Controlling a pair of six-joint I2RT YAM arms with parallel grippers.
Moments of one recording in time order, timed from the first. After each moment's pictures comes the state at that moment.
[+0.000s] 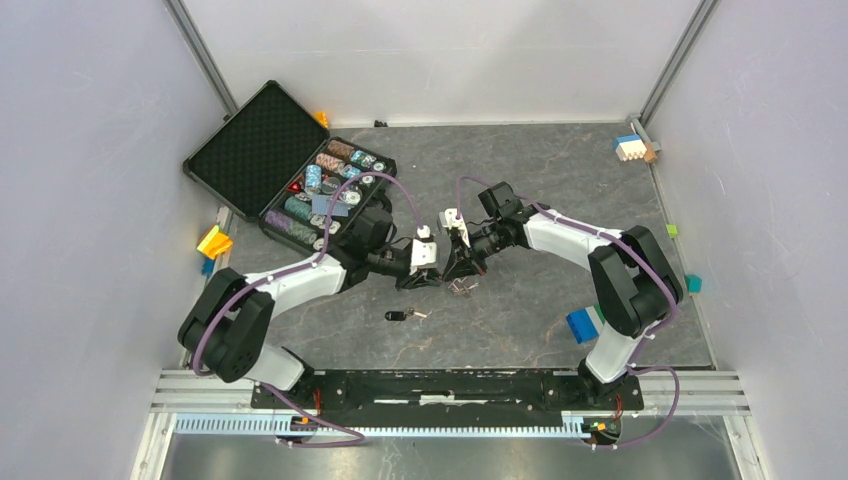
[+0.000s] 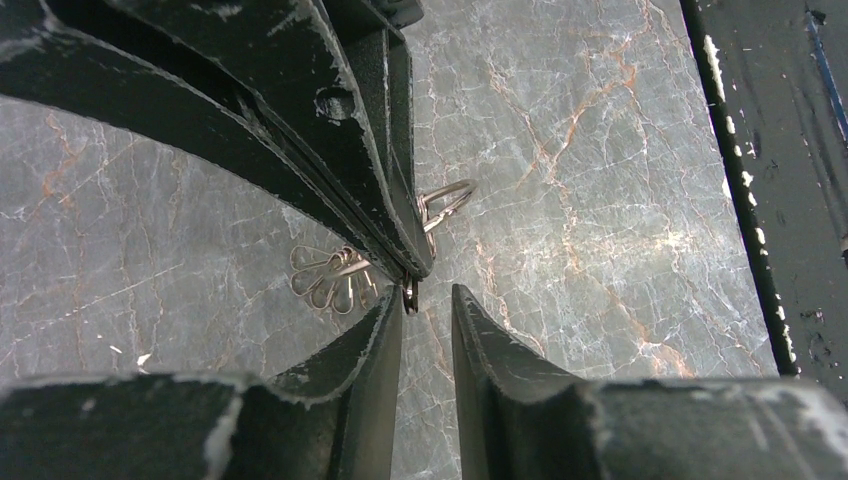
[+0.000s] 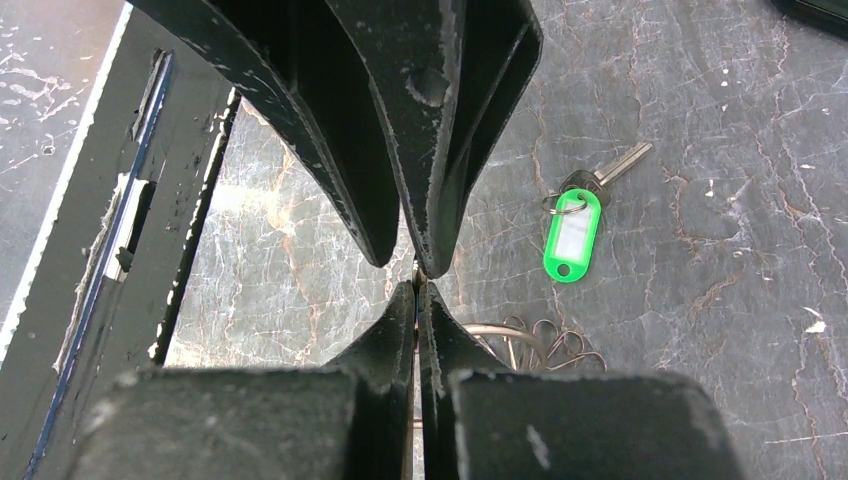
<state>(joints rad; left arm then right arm) -0.60 1.46 0.72 0.06 0.86 0.66 0.53 1.74 1.07 -0.42 -1.08 -0.81</state>
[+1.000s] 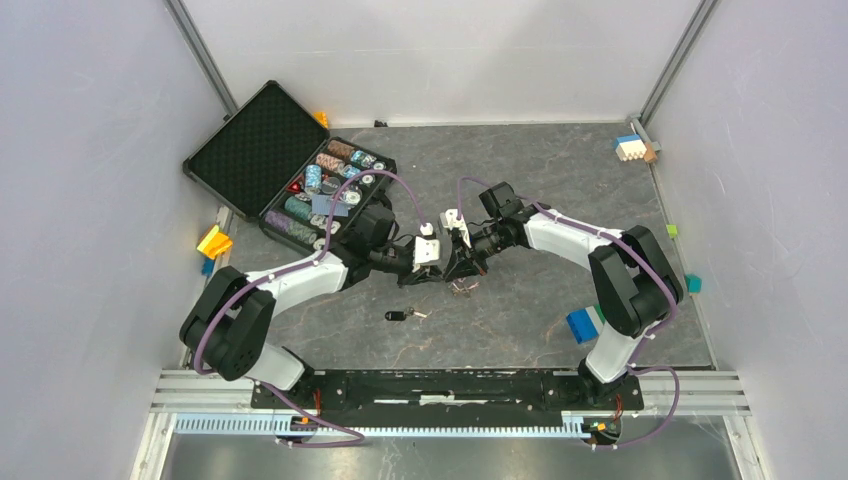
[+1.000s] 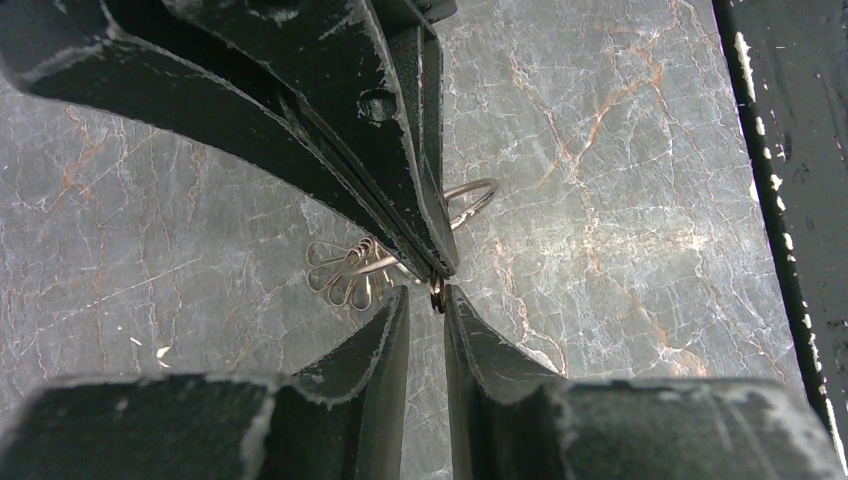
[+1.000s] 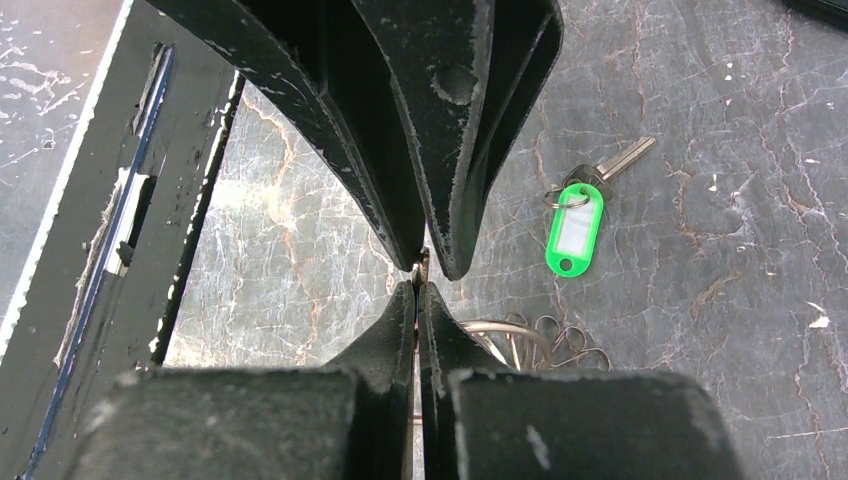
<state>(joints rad) -0.61 1.47 0.74 0.06 0.82 0.66 0.53 1.74 1.07 -0.44 -1.08 -0.83</state>
